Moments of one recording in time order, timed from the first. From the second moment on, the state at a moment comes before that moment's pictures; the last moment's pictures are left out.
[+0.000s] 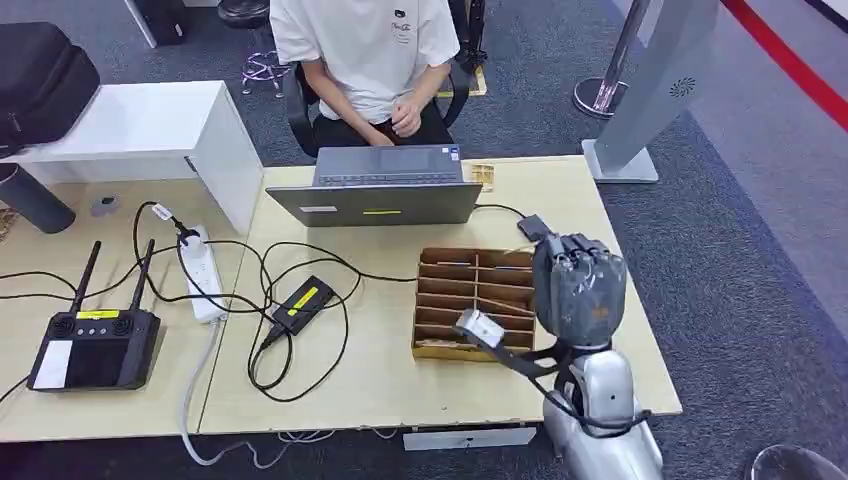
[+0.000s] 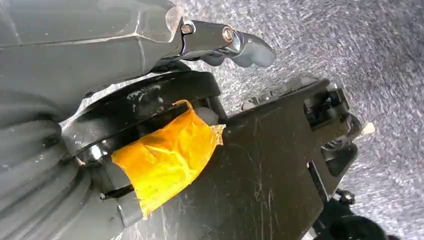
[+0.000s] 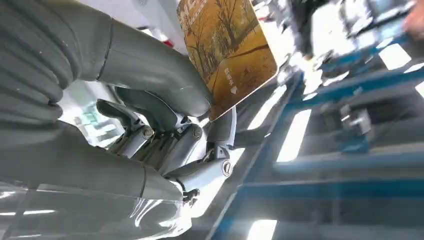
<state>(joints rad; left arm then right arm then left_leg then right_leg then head) -0.07 -0.18 -0.68 -0.19 0.44 0.14 -0.08 -0.29 0.03 0.22 -1.34 1.45 -0.68 -0.04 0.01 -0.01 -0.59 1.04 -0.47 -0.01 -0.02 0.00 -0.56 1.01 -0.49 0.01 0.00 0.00</state>
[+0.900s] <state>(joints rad) -0.10 -0.18 -0.77 -0.19 0.35 0.09 -0.02 -0.90 0.06 0.32 -0.63 1.48 -0.68 0.16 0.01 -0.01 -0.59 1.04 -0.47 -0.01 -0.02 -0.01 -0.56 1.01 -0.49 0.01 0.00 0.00</state>
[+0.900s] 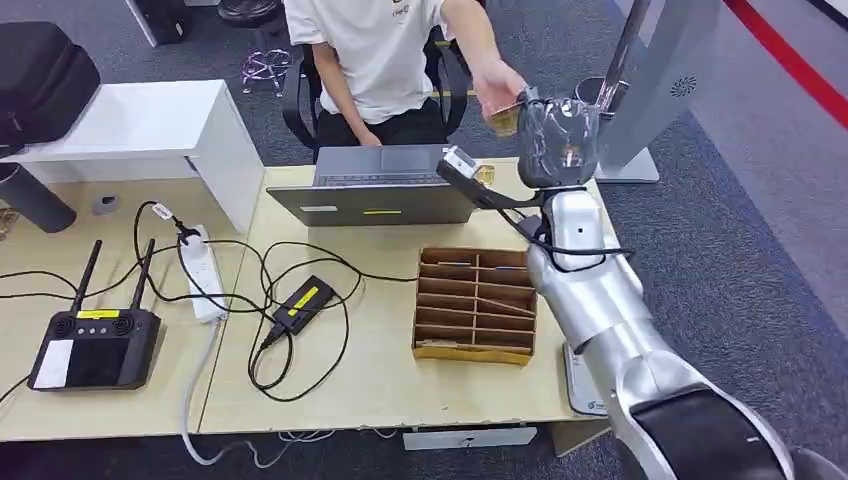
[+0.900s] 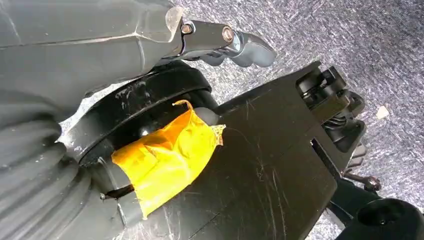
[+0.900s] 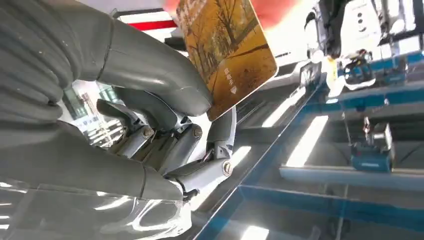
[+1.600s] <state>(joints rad) -0.10 -0.18 -0.77 -0.19 0.36 0.07 -0.02 -0.90 0.06 0.33 -0.58 1.46 -0.68 0.17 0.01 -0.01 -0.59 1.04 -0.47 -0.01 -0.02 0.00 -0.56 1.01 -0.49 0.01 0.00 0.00</state>
